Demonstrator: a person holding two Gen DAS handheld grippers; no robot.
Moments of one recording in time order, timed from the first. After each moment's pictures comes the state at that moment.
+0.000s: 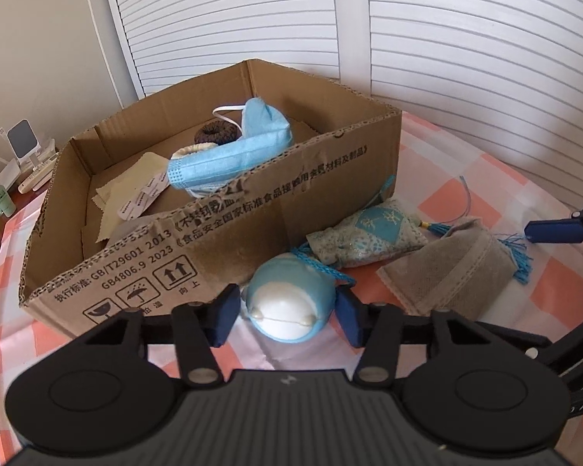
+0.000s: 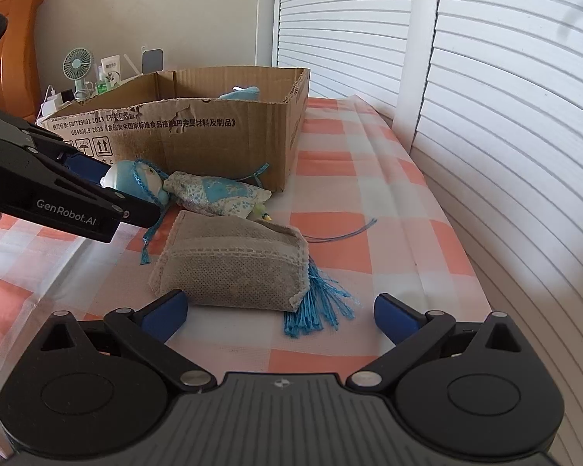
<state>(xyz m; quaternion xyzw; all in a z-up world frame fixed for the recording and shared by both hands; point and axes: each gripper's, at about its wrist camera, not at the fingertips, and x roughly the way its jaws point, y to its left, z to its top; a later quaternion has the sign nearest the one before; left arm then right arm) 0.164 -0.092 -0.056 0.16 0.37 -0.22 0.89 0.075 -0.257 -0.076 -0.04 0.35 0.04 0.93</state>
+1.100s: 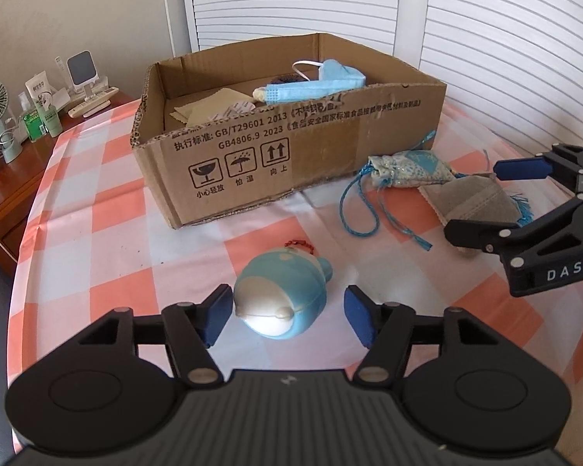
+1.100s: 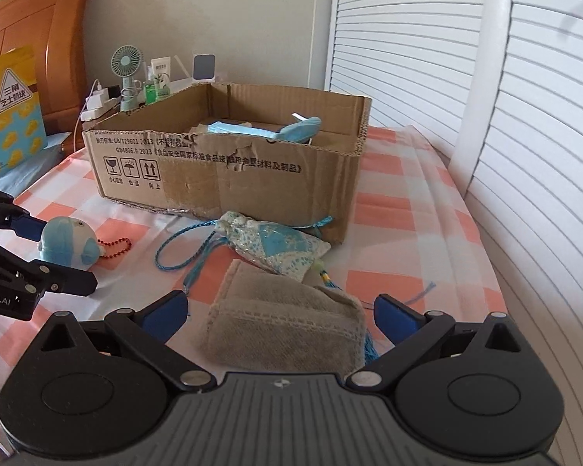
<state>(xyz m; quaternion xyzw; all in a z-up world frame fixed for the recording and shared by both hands) 0.115 -0.020 -0.059 0.09 0.40 -0.17 0.90 0.103 -0.234 -0.059 -0.07 0.34 0.12 0.93</state>
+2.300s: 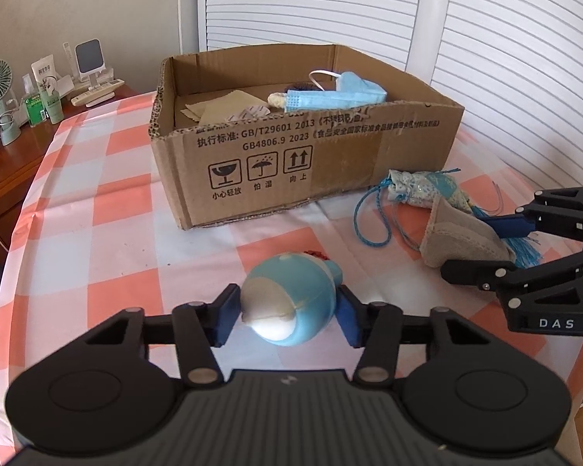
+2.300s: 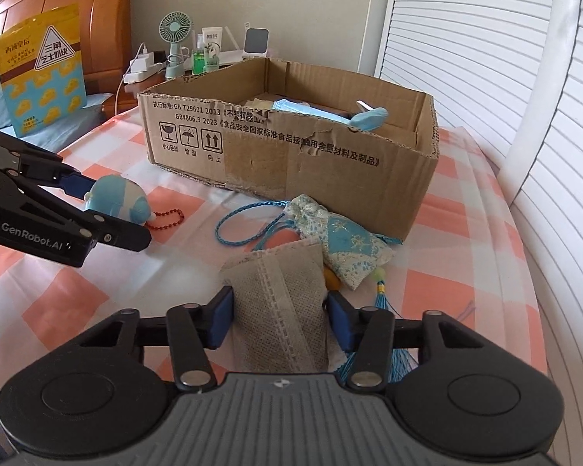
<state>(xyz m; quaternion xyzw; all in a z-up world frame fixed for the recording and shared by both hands) 0.125 -0.005 -0.064 0.05 0.40 -0.18 0.90 0.102 -0.202 -0.057 -0.11 0.37 0.17 0.91</state>
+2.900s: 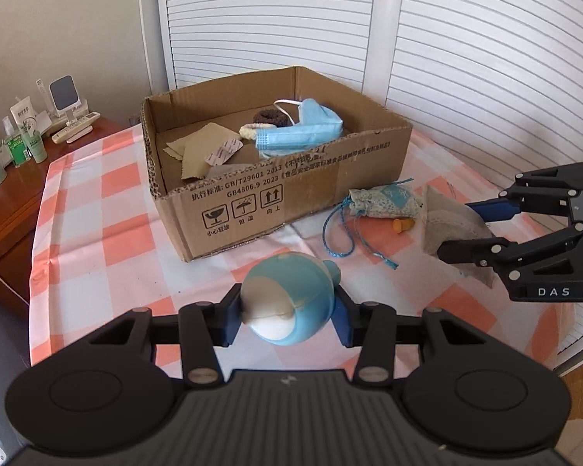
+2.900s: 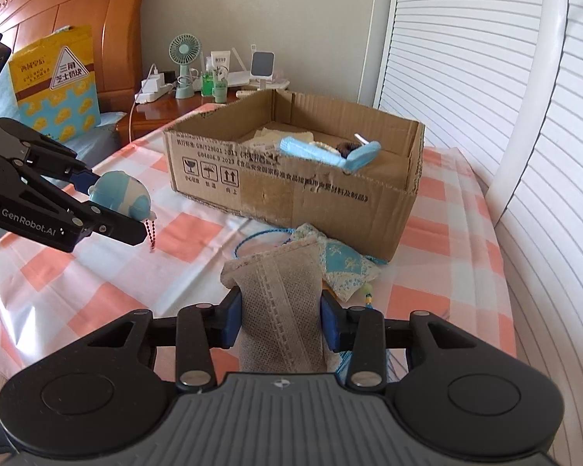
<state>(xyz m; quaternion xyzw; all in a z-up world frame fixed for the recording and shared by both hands) 0.110 0.002 -0.011 0.09 0.39 -0.23 0.89 0.076 -0.208 -0.017 -0.11 0.35 0.19 0.91</state>
